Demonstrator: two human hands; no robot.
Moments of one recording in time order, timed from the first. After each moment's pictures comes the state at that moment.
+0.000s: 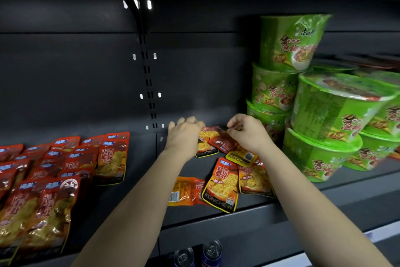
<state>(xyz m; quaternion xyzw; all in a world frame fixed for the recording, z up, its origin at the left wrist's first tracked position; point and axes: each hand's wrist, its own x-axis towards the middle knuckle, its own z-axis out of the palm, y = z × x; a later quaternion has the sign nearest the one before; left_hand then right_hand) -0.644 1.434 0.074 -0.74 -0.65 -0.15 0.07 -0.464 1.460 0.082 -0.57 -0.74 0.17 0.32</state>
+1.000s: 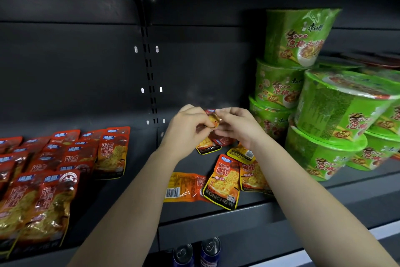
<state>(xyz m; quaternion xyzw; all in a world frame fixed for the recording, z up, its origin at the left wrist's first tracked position) -0.658 1.421 0.079 -0.78 -0.45 -0.43 0.03 -0.493 1.468 0.087 -0.44 -0.54 0.57 0.44</state>
